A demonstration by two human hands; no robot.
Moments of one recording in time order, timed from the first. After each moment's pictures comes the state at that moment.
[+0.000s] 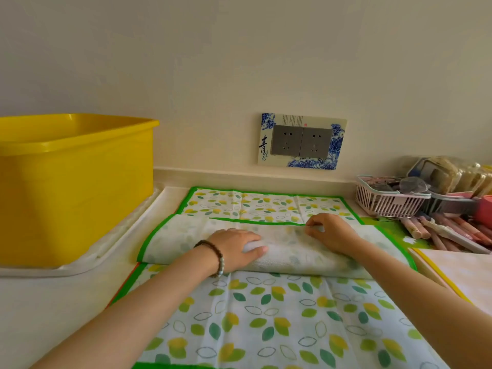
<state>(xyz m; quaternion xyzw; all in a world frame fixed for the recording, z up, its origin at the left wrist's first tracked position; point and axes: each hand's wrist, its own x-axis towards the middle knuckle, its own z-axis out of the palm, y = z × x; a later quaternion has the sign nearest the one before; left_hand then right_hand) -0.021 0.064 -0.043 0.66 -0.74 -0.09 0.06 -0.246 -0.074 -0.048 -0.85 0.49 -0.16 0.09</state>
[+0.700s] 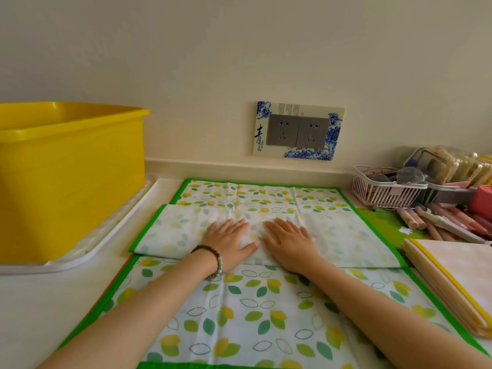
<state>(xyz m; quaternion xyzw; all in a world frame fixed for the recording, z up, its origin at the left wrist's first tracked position) -0.018 0.045 -0.082 0.71 -0.70 -0.07 0.05 -0.182 -0.014 -0.084 -0.86 0.49 -0.09 0.08</state>
